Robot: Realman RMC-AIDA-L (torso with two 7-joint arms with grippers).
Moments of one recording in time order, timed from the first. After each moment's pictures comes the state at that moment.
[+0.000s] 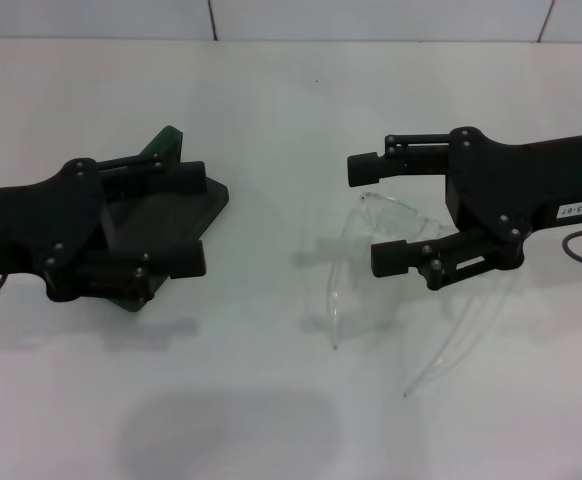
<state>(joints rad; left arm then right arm) -0.44 -1.95 0.92 0.72 1.56 1.99 -1.48 0.64 1.96 -1.18 -0.69 -1.45 -1.83 1.40</state>
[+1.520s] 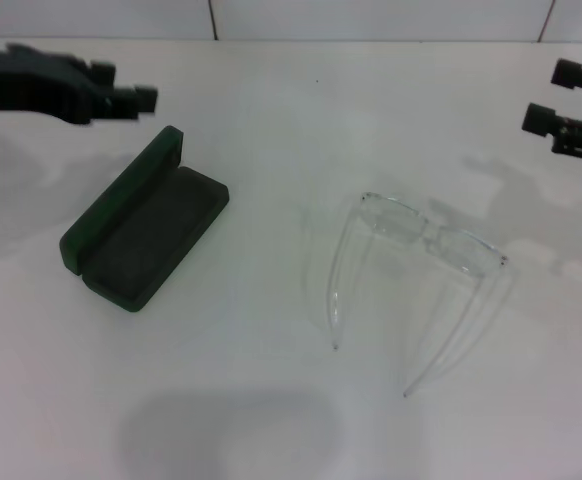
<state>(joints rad) -0.47 -2.08 0.93 1.49 2.24 1.52 -2.26 0.39 1.95 -0.88 -0.70 -1.45 -1.54 1.33</state>
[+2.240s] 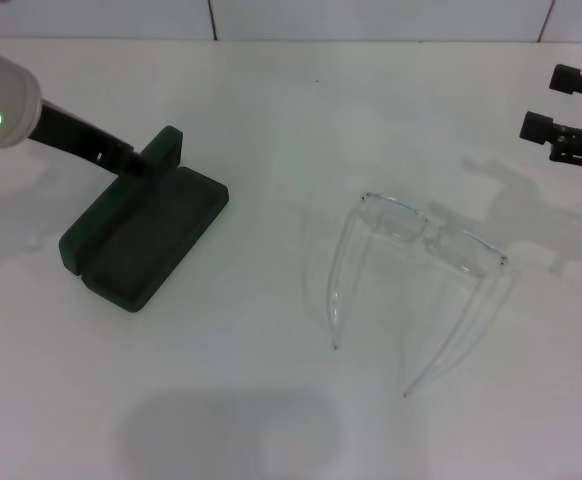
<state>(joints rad) -0.59 -2.09 1.22 1.37 2.69 1.40 -2.59 0.40 1.95 -0.88 -0.69 -1.46 -1.54 1.30</state>
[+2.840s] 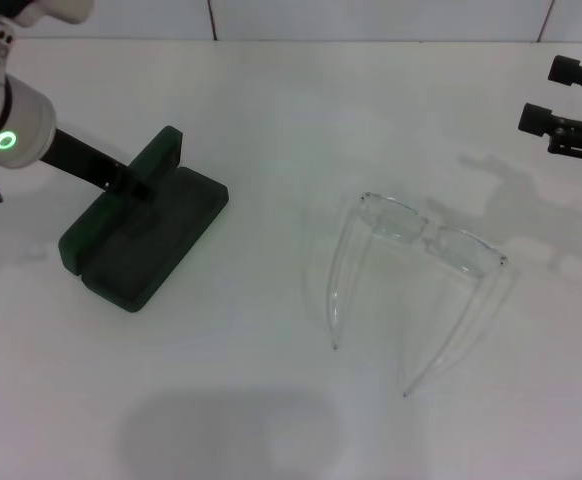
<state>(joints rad) -0.63 -2.08 1.23 1.28 2.70 1.42 -2.60 0.41 1.94 -0.88 -0.69 -1.46 -1.54 1.29</state>
